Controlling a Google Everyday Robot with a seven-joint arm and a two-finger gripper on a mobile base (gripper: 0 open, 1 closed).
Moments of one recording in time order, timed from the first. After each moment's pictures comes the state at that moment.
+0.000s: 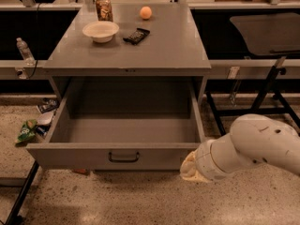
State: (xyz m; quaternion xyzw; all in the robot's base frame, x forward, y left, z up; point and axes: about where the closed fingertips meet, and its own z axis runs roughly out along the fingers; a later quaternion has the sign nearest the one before) arm 0.409 -0.113 0.673 -0.70 0.67 0.09 0.23
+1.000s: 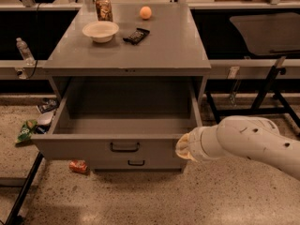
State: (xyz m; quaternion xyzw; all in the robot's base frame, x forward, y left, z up) arm 0.494 -0.110 0.663 -0.70 0.65 -0.01 0.30
